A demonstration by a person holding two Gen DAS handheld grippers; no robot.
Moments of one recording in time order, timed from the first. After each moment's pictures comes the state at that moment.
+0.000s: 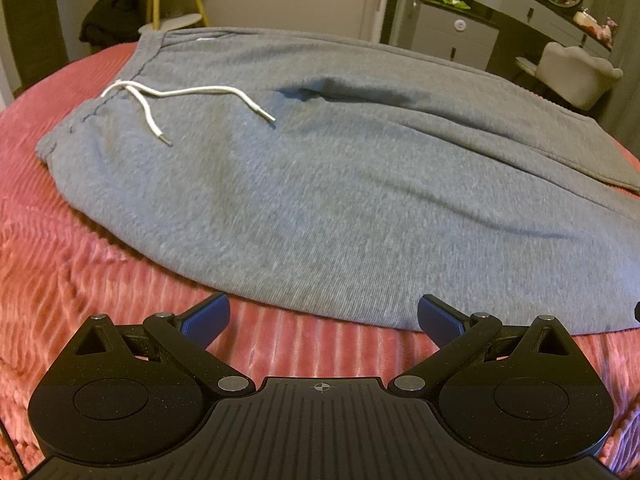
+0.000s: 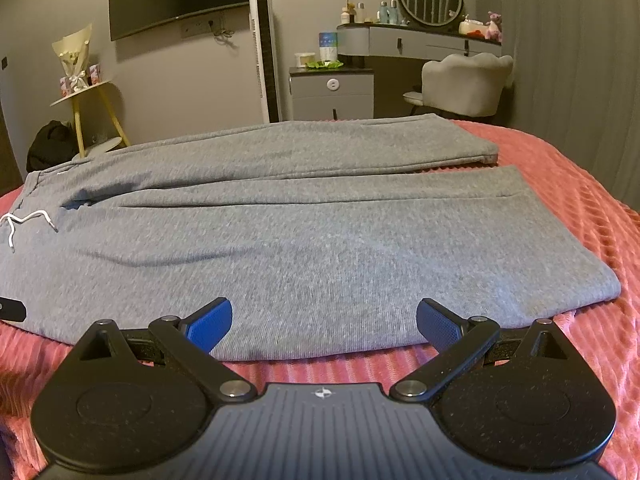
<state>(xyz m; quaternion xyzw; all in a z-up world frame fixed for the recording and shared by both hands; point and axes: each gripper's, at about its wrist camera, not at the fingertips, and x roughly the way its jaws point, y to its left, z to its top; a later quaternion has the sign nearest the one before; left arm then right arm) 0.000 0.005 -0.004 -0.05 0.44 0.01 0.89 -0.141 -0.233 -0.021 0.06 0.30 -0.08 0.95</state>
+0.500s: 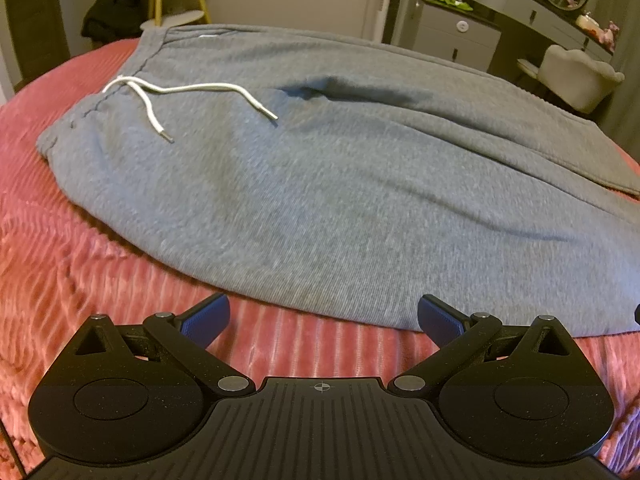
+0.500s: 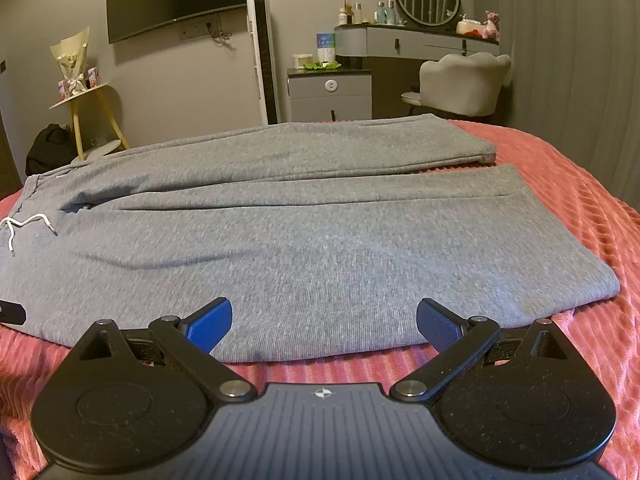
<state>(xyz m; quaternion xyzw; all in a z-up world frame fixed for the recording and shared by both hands) 0.000 0.007 -0.004 -0.06 0.45 0.01 0.89 -0.142 -0.235 -0.020 0.06 0.30 -0.08 0.95</state>
